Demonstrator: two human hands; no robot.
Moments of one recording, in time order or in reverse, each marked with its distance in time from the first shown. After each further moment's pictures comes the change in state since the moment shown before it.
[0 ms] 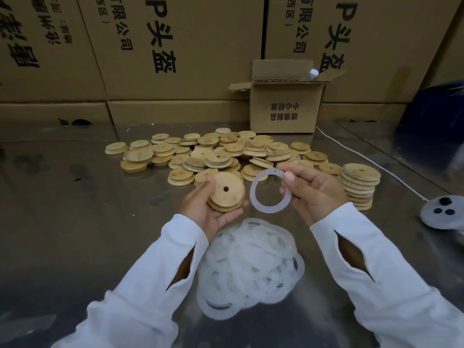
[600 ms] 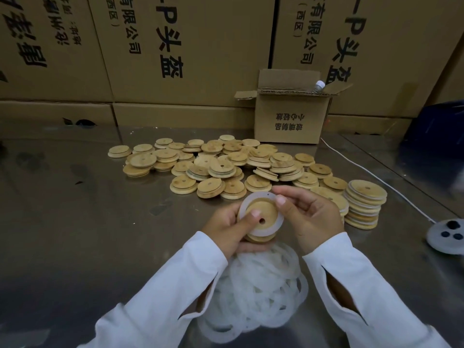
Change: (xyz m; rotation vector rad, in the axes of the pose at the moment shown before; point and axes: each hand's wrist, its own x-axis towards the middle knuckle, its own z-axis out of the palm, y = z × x) left_hand -0.007 -0.017 0.009 0.400 -0.295 0.077; right_hand -0.005 0.009 0.017 -0.245 0.128 -0.119
